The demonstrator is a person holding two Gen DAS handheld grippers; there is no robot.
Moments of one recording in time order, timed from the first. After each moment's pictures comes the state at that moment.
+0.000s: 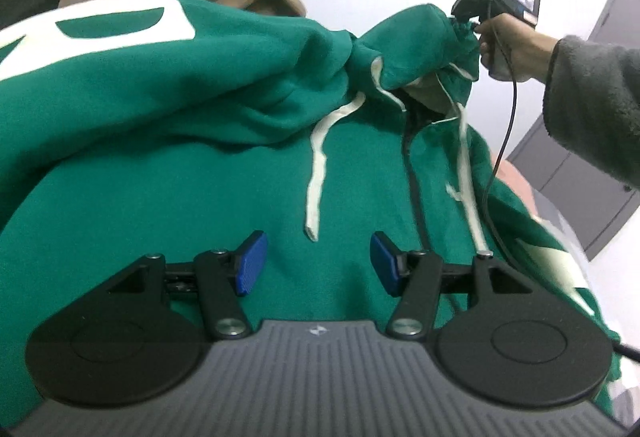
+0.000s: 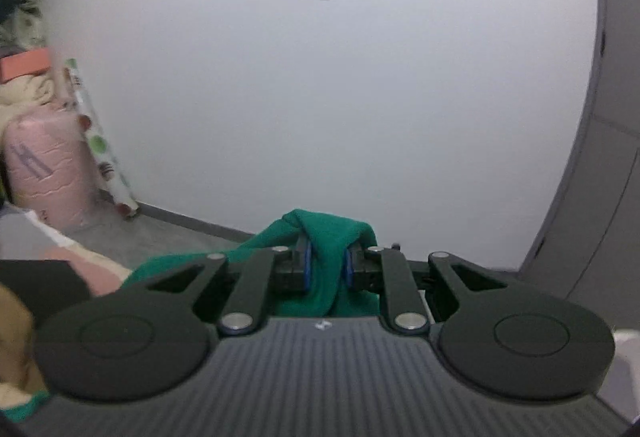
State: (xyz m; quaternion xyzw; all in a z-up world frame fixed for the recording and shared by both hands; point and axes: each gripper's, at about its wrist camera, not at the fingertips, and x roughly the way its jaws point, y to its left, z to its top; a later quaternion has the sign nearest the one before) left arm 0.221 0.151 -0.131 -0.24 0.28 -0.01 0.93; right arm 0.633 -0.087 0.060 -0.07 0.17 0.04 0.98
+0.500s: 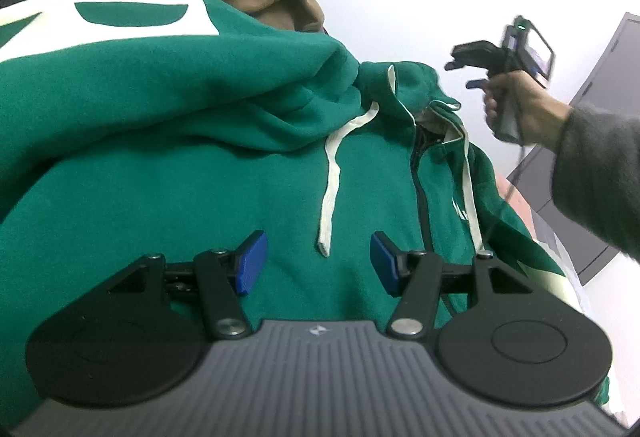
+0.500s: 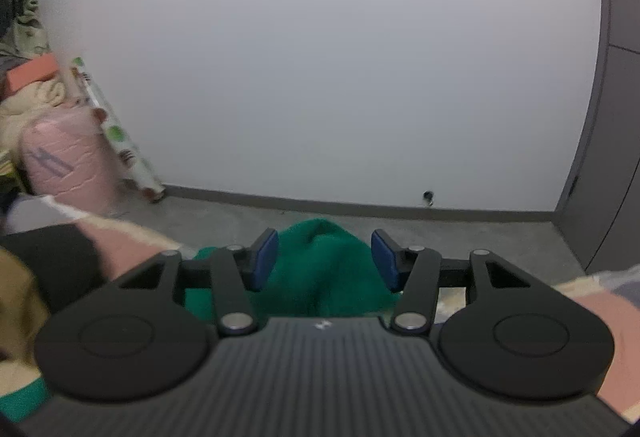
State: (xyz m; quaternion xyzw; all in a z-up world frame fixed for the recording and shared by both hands) left arm 0.224 0.163 -0.134 -0.28 0.27 0.00 0.92; right arm 0.614 -0.111 0.006 -0.01 0.23 0.08 0.97
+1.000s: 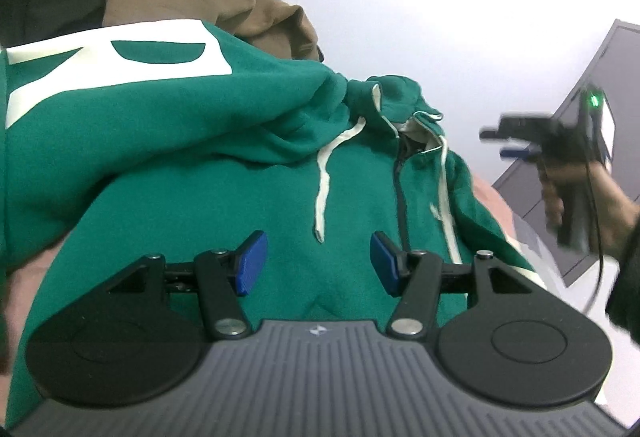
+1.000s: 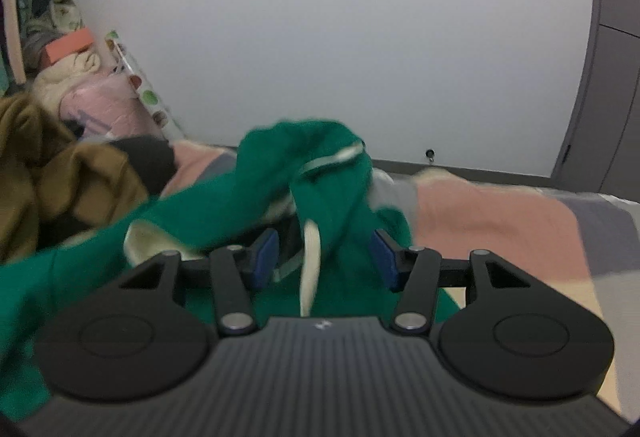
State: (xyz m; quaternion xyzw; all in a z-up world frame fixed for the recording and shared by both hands) left arm 0.177 0.174 -0.102 -0.28 0.26 -0.02 0.92; right arm 0.435 -0.156 0.015 -0.02 0.27 0.10 0.96
